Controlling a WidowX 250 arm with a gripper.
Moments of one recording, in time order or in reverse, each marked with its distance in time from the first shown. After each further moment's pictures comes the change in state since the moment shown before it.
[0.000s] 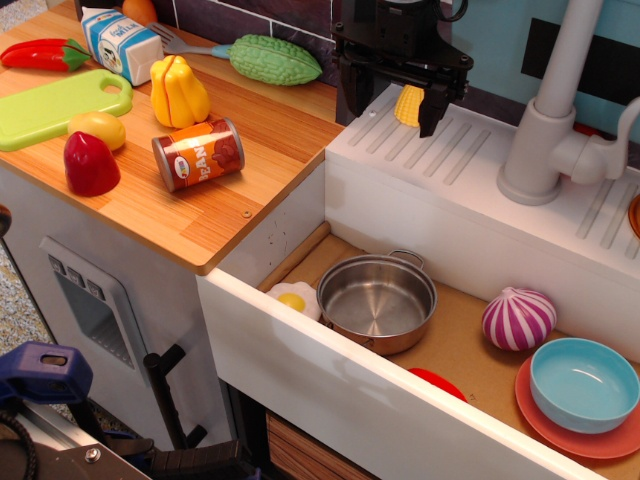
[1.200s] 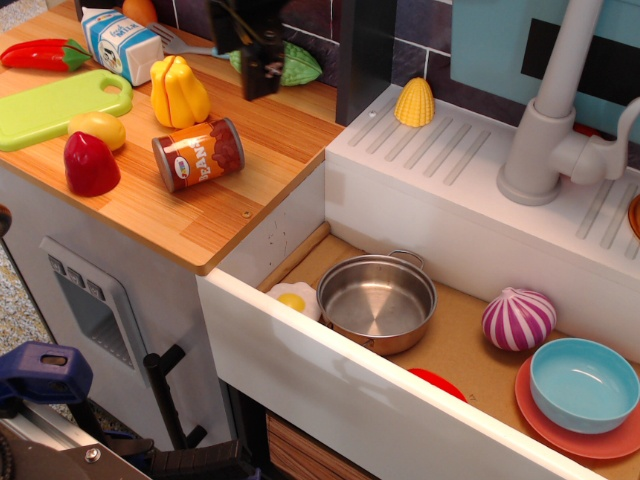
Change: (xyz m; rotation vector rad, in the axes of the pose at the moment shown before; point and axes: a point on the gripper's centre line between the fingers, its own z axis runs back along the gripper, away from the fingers) arm -0.032 0.121 0.027 0.100 0.001 -0.603
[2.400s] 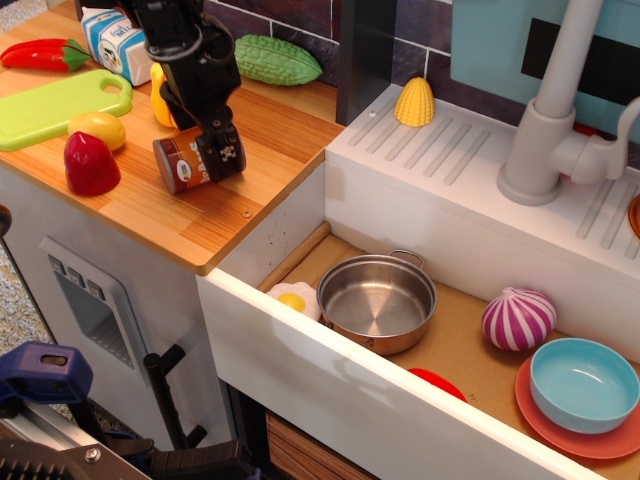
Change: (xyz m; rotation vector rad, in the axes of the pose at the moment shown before) arm -0.034 -0.014 -0.069 -0.138 -0.063 0.075
